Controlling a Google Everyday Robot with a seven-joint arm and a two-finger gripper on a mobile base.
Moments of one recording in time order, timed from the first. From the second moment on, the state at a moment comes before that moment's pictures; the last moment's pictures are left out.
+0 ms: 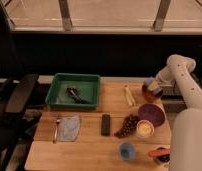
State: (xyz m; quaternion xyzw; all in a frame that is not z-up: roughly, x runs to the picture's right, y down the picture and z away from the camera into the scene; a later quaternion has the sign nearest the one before) arm 0.366 -0.015 0.929 -0.20 -0.01 0.42 0.88
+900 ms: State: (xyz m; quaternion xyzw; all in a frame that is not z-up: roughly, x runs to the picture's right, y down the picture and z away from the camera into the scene) arm 0.362 0.014 0.905 -0.22 -0.05 0.45 0.86
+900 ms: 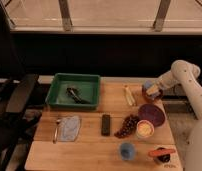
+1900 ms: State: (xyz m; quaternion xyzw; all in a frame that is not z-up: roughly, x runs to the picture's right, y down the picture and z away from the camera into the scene) arm 0.350 0.001 0.919 -0.23 -0.07 0.45 0.86
